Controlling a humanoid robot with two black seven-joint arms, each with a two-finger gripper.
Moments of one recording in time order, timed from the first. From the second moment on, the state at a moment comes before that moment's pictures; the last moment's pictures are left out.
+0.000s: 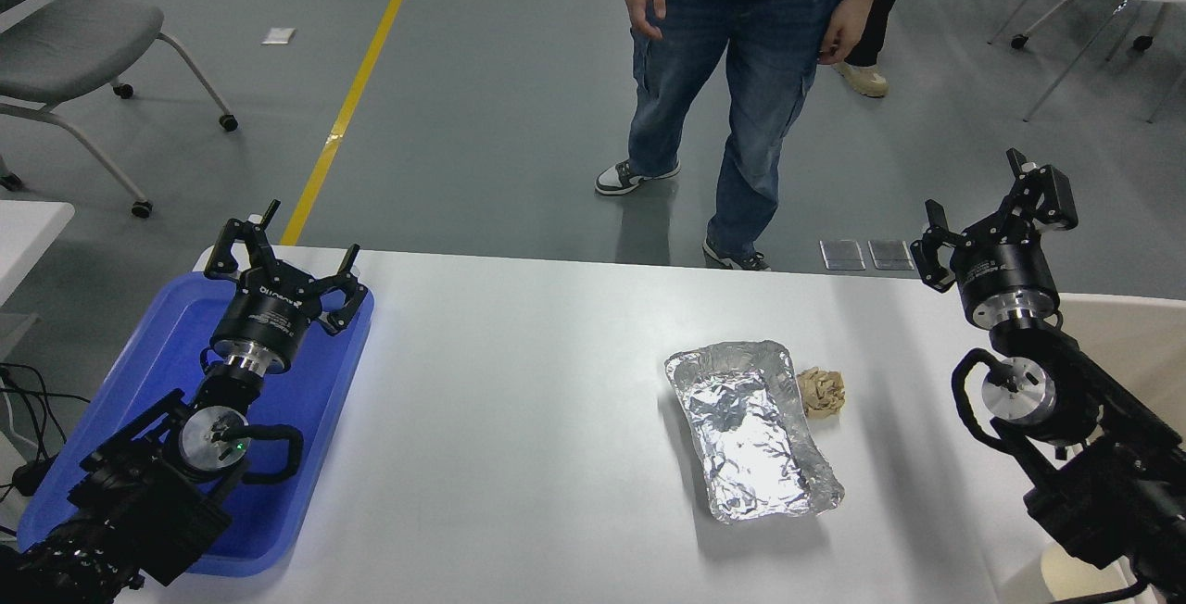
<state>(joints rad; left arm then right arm) -0.59 0.22 -0.90 -0.44 -0.08 -0.64 -0.34 0.49 -0.32 1.05 0.83 -0.24 0.03 0.43</state>
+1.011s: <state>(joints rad) -0.59 0.22 -0.90 -0.44 -0.08 -0.64 -0.34 0.64 -0.46 0.78 0.80 -0.24 0.02 0.43</state>
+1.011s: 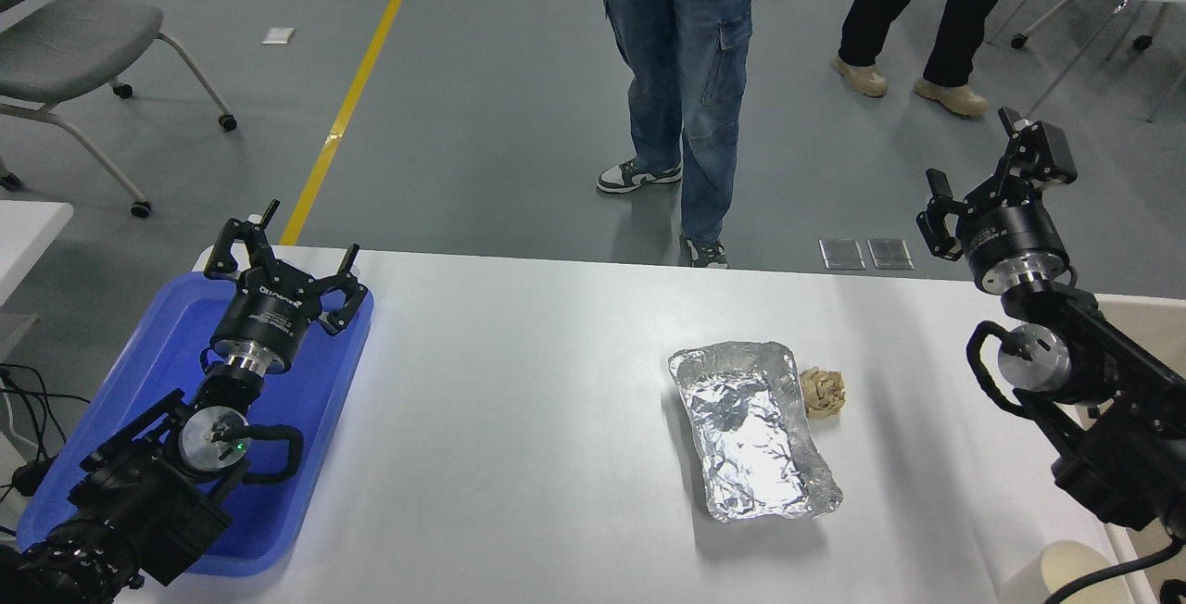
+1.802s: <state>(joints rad) -0.59 0.22 -0.90 -0.44 -0.08 -0.64 -0.34 1.37 -0.84 -0.61 0.94 -0.25 0.09 0.41</state>
